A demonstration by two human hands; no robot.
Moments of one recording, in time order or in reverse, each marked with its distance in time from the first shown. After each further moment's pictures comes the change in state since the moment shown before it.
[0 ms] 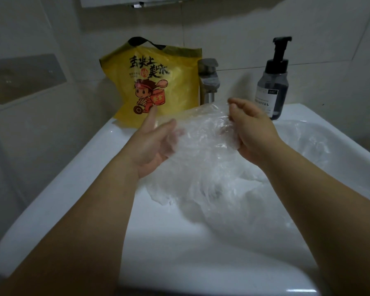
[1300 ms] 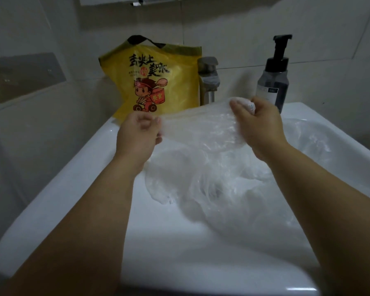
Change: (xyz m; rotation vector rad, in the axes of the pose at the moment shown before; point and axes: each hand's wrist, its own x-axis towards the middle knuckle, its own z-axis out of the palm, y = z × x) left_hand 0.006 -0.003 -0.009 0.384 0.378 0.289; right_hand 0.004 -0.002 -0.008 -0.476 0.172 -0.277
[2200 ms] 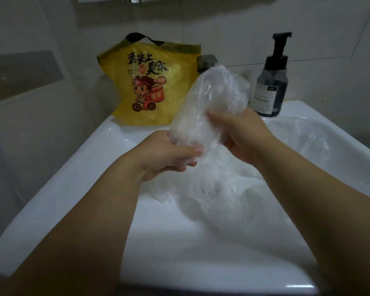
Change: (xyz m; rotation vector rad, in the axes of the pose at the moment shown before) left_hand -0.031 0.022 0.007 0.044 -0.685 -0.260; right_hand -0.013 -0.008 0.015 0.581 -0.349 0.268
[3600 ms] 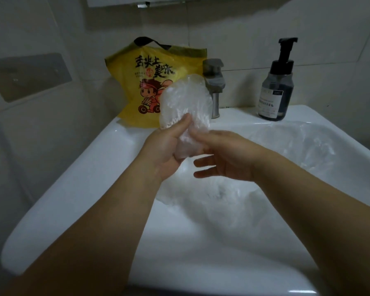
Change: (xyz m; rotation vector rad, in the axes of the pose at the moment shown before) left_hand 0.018 0.000 0.009 -0.669 0.199 0.103; right_hand -0.010 0.012 0.012 -0.283 -0.445 0.366
